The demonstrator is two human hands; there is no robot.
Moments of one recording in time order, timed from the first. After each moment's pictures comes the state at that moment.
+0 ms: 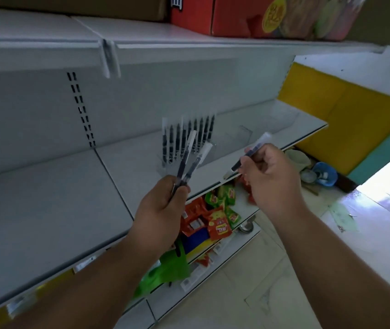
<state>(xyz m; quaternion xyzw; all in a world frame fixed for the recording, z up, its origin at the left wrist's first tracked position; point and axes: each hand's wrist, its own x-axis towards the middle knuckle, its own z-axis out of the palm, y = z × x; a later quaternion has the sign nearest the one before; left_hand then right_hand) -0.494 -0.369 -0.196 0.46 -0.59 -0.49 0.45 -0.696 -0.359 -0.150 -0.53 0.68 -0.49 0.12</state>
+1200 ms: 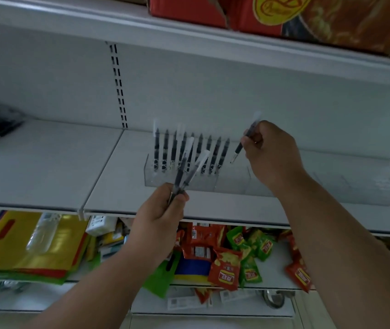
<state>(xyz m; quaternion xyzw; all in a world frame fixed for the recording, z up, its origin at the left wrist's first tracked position) -0.641 -0.408 -0.219 0.58 -0.38 -0.39 0.61 -0.796 -0.570 -0.130 -0.80 0.51 -0.31 0.12</state>
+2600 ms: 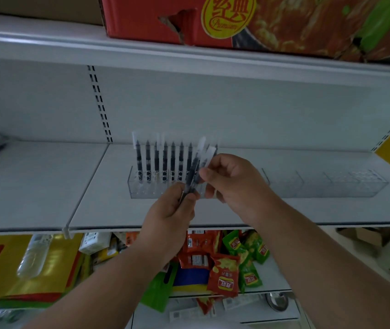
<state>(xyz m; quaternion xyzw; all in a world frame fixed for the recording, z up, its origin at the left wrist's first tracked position) -0.666 -0.440 -0.214 0.54 -0.44 -0.41 0.59 -0.796 -0.519 -0.144 -0.70 0.39 -0.33 0.49</state>
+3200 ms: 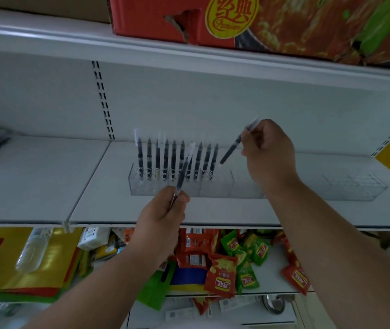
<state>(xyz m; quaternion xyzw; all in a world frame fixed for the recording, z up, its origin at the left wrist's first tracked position) -0.662 -0.428 -0.221 0.60 -0.40 -0.38 0.58 -0.819 -0.571 -0.131 -0.72 0.49 -0.46 0.19</state>
